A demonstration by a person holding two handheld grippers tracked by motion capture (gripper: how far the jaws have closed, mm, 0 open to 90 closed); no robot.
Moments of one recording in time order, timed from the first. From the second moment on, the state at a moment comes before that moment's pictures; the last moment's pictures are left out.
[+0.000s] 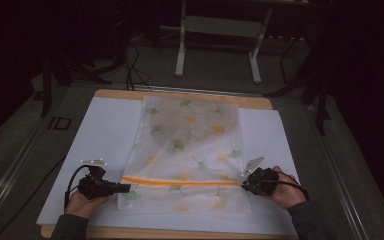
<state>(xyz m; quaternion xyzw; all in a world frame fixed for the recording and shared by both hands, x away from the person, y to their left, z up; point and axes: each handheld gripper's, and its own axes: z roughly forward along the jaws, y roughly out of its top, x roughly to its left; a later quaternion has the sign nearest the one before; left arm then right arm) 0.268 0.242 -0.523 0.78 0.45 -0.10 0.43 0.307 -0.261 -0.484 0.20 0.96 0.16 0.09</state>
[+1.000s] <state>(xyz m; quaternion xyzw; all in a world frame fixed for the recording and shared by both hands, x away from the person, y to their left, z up) 0.260 0.256 -0.512 0.76 0.48 0.05 0.44 0.310 -0.298 -0.491 0.36 0.88 0.28 0.13</state>
